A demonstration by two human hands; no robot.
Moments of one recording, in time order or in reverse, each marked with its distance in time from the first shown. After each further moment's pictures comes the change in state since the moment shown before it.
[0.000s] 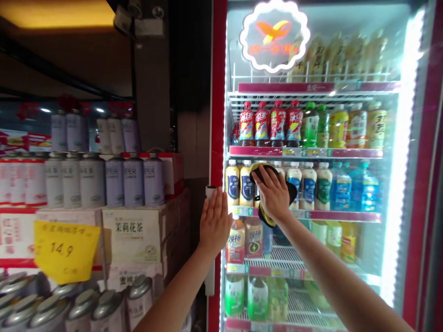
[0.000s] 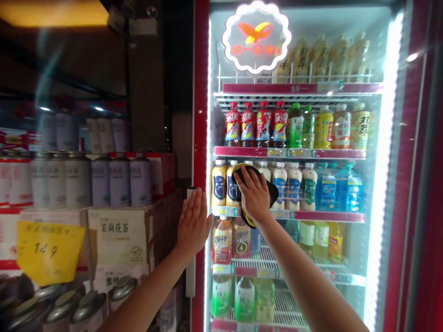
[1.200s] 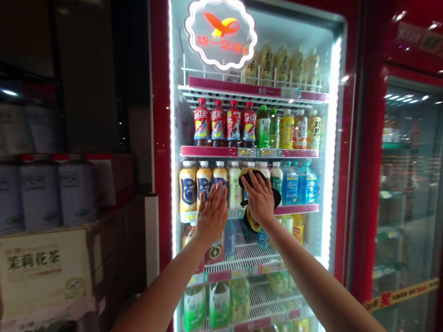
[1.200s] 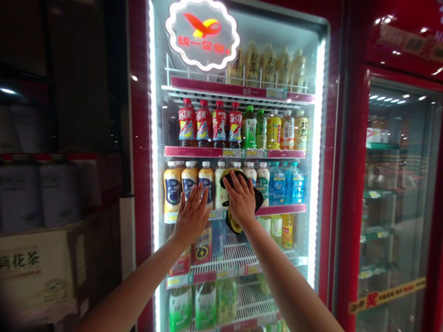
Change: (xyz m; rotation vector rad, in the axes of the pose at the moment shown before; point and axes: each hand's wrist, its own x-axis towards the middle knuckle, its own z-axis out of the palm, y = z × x) left_hand 0.069 0.100 0.055 -0.299 0.090 0.134; right_hand -0.044 0.094 -0.024 -0.062 -0.035 0.148
